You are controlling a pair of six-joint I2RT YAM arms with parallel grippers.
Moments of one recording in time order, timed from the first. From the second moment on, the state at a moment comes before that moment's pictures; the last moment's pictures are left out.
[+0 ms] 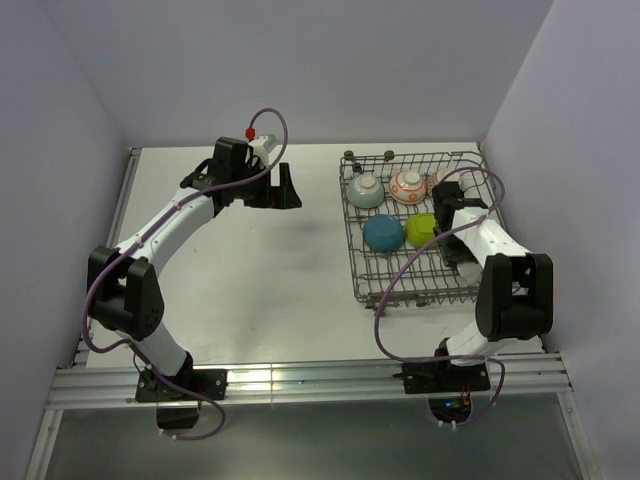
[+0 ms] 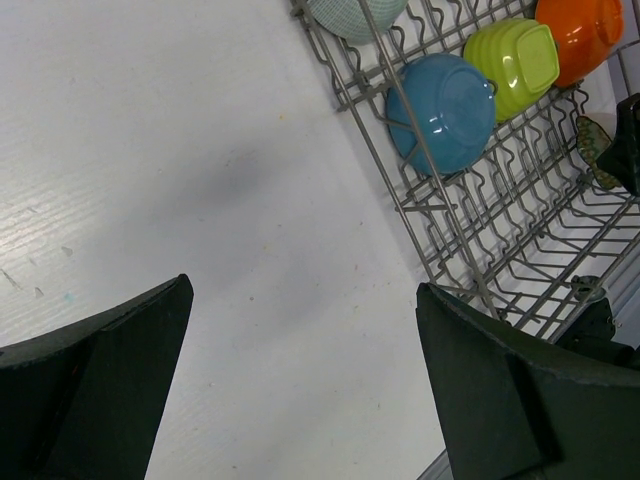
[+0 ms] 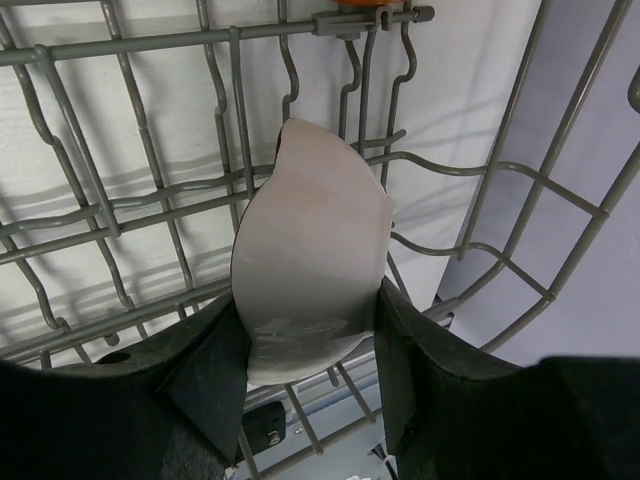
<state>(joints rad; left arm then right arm) -0.39 1.66 1.40 -0.43 0.42 -0.30 -0.01 1.54 1.03 -0.86 0.46 -0.16</state>
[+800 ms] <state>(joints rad) -0.36 1.64 1.38 -0.43 0.43 -0.30 0.07 1.54 1.10 -0.95 0.32 -0.10</state>
